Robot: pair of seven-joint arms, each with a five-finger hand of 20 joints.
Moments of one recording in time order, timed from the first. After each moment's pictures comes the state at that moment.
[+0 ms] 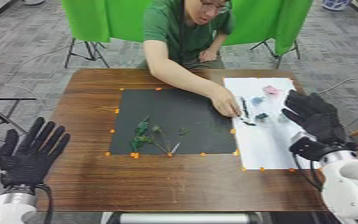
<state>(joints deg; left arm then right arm) 133.9 -52.8 -101.5 -117.1 -3.8 2.7 22.7 -115.7 -45.3 93.0 -112.7 -35.8 17.4 -9.3</state>
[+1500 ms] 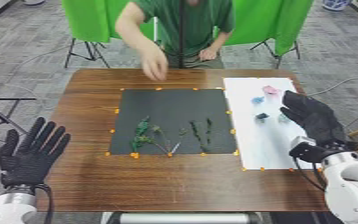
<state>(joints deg) 133.8 -52.8 -101.4 -117.1 -3.8 2.7 22.7 -117.1 -46.1 94.6 -112.8 -42.4 12.3 -9.3</state>
